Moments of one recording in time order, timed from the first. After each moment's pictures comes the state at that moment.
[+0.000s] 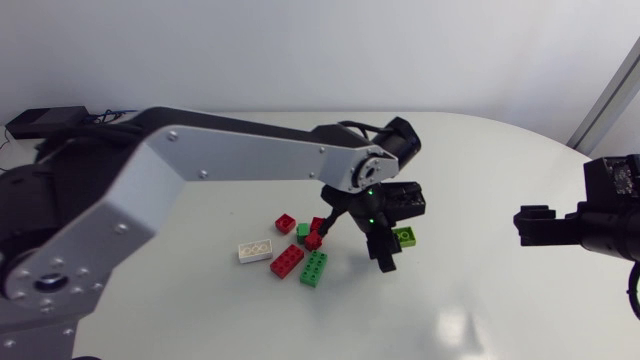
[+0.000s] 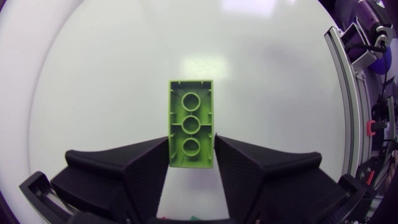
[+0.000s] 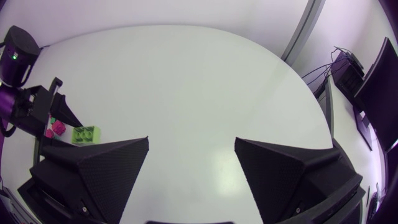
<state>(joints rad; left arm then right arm) -0.87 2.21 1.75 -0.66 0.15 0.61 -0.11 0.80 0.66 -0.55 0.03 -0.10</state>
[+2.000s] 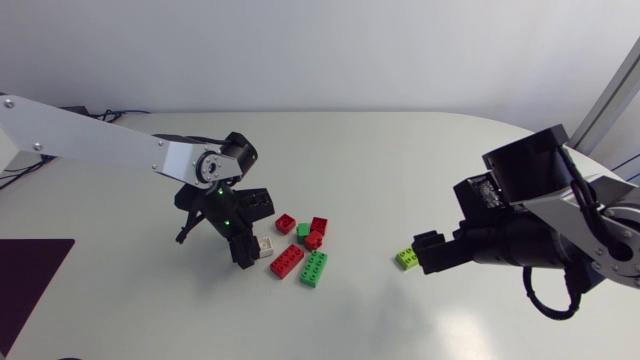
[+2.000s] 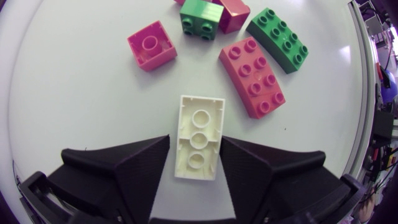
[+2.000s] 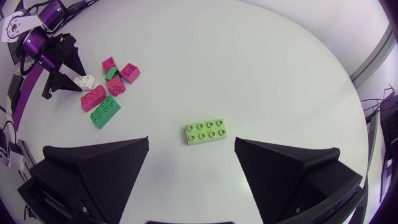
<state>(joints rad) -0.40 1.91 1.16 -0.63 0.12 0.76 0.42 1.06 0.68 -0.48 0.06 0.09</state>
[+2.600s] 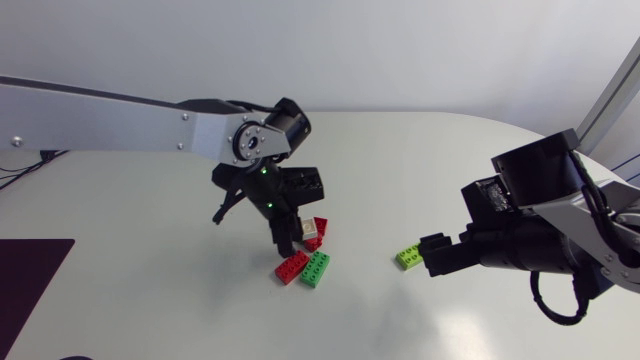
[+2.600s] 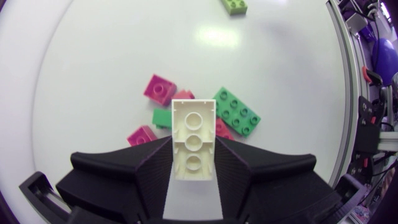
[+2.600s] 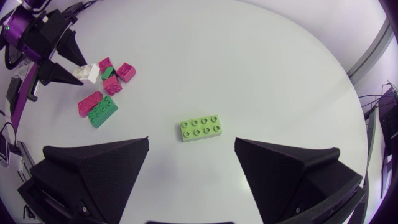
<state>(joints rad) -0.63 1.86 1.37 -0.74 0.09 0.74 0.40 1.02 0.66 -0.49 0.06 0.09</state>
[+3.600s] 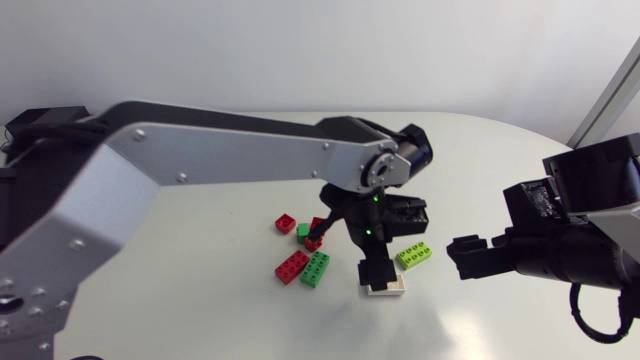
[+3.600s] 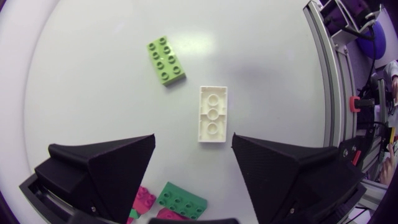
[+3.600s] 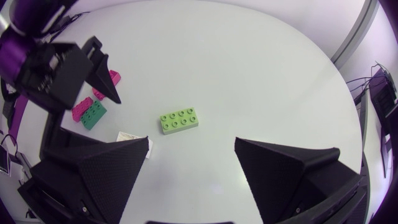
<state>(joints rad) -0.91 2.13 1.74 -0.88 0.10 0.63 0.30 0.86 0.63 -0.60 0.06 0.09</state>
